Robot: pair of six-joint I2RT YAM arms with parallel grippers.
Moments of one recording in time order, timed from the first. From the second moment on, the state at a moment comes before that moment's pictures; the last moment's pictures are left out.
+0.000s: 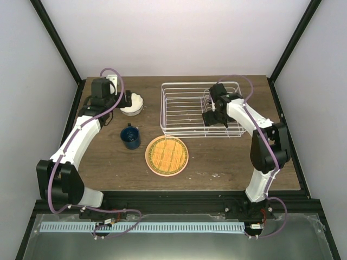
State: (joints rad) left arm -0.16 1.42 1.21 -0.33 -0.01 -0.11; right arm 0.32 1.81 1.45 -0.89 0.12 0.06
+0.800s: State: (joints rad) left arm -0.16 1.42 1.21 -0.34 -0.01 -0.11; right arm 0.33 1.77 1.56 -0.95 0.13 0.09
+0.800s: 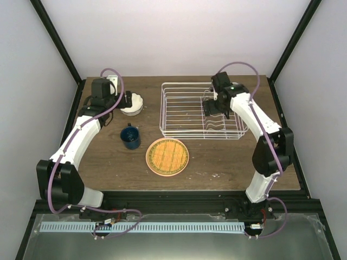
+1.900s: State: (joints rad) left arm -0.30 2.00 1.72 -0.48 0.14 -0.14; right arm 0.01 1.99 1.81 -0.88 0.17 0.08
